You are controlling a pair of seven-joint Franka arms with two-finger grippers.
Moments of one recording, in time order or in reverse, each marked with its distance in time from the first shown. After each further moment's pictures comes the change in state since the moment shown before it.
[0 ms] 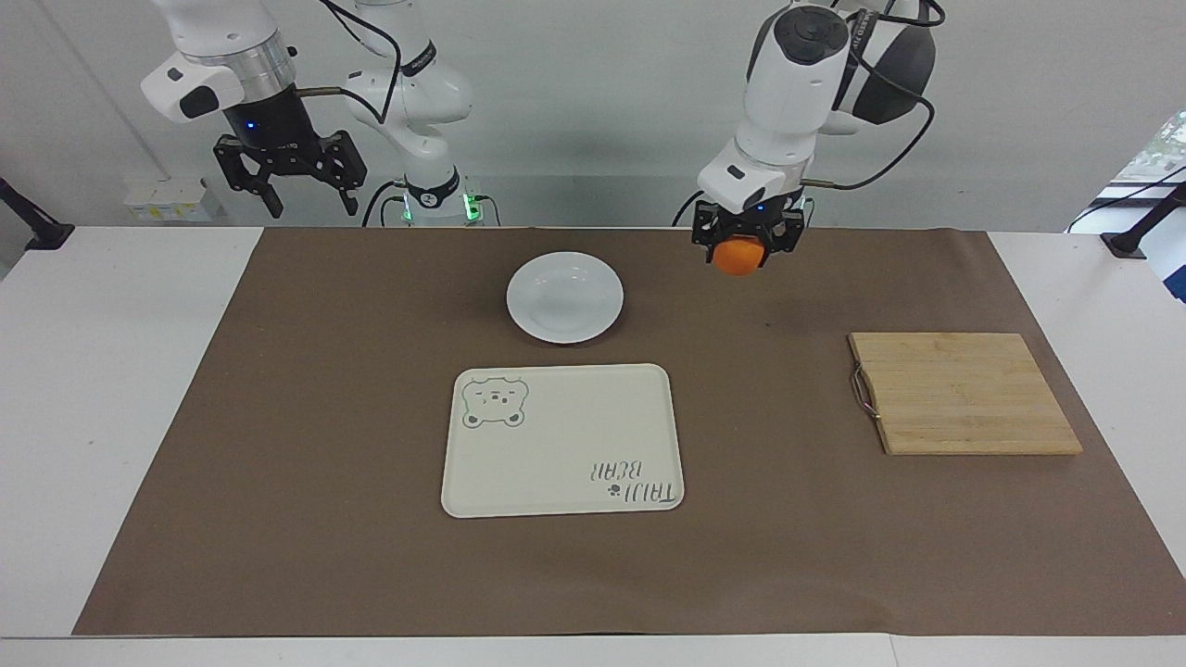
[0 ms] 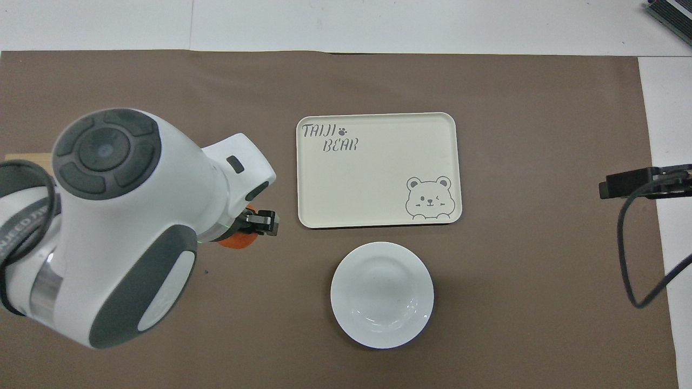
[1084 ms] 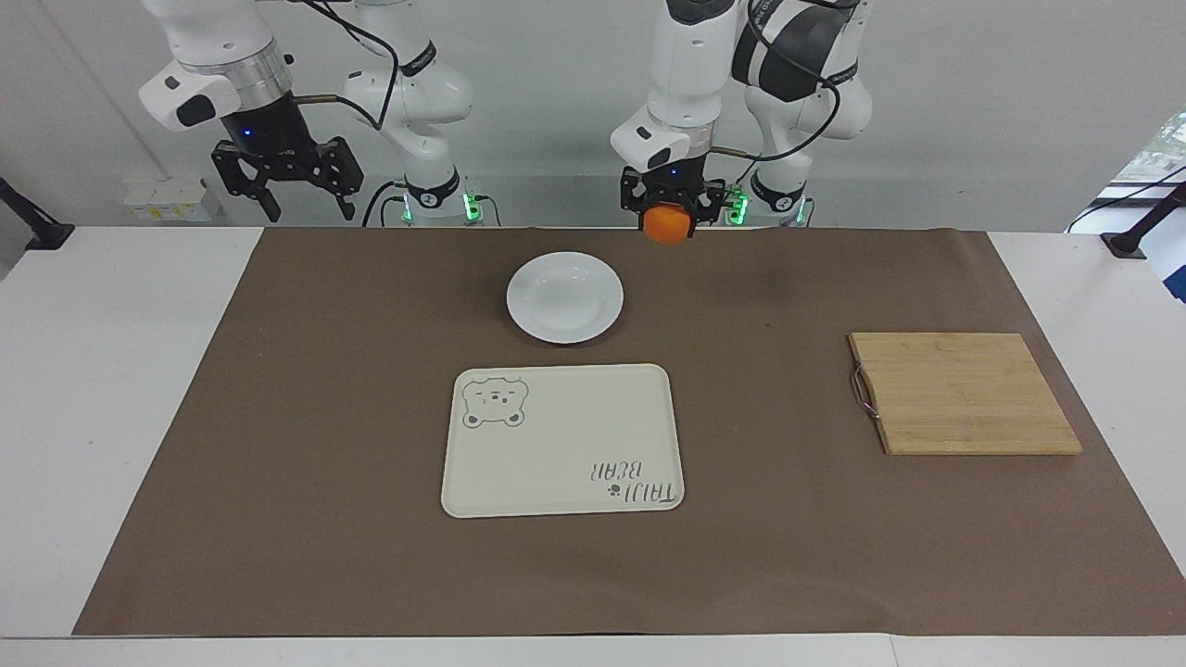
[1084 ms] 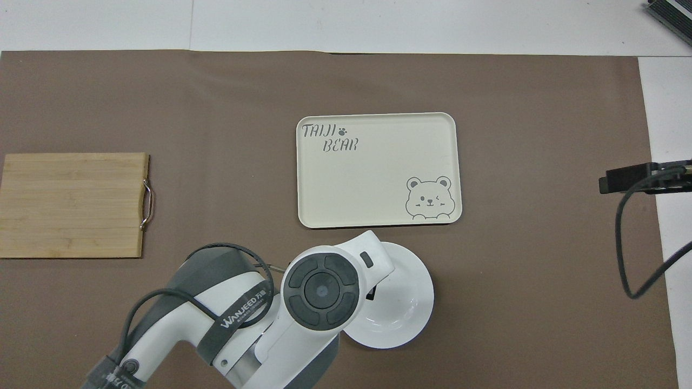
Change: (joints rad) left arm -0.281 0.033 0.000 -0.274 -0.026 0.357 -0.164; right arm -0.006 0.000 -0.004 -0.022 0.000 0.040 0.000
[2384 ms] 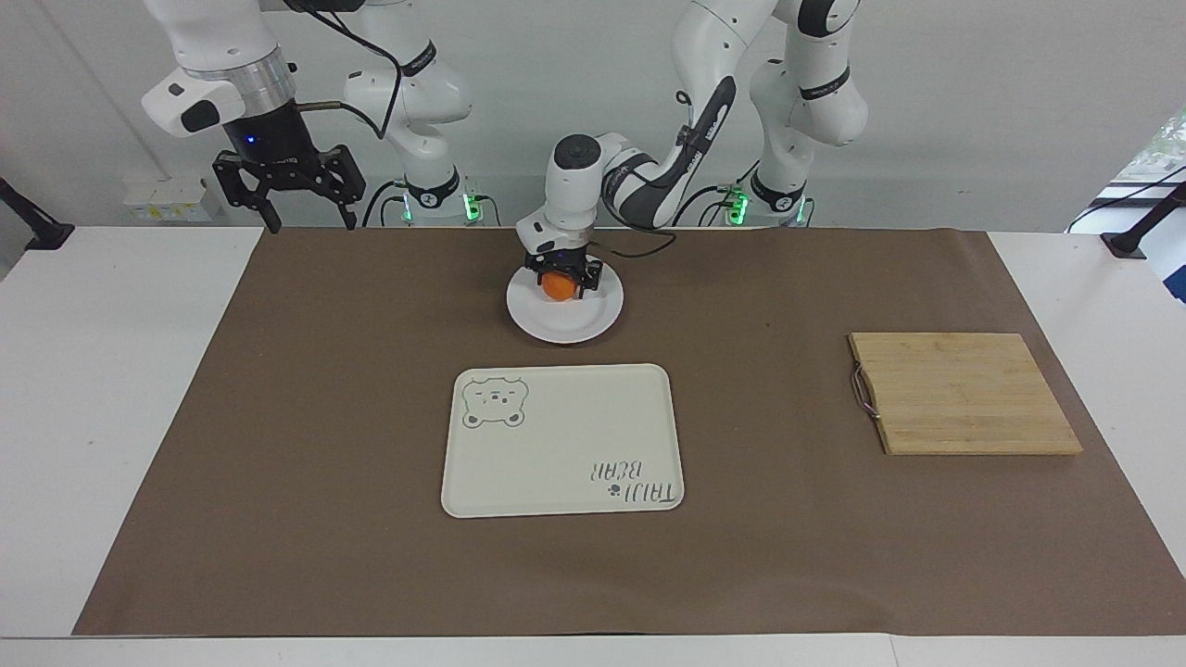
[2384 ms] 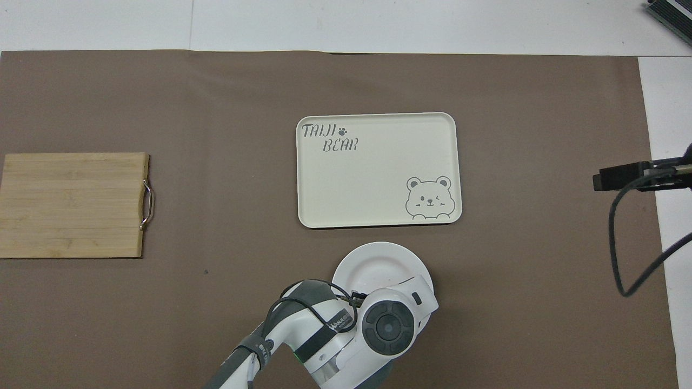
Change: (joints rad) left arm -0.199 0.250 0.013 -0.074 -0.046 0.381 -0.077; right arm 0.007 -0.001 0.001 -0.020 0.000 0.037 -0.030
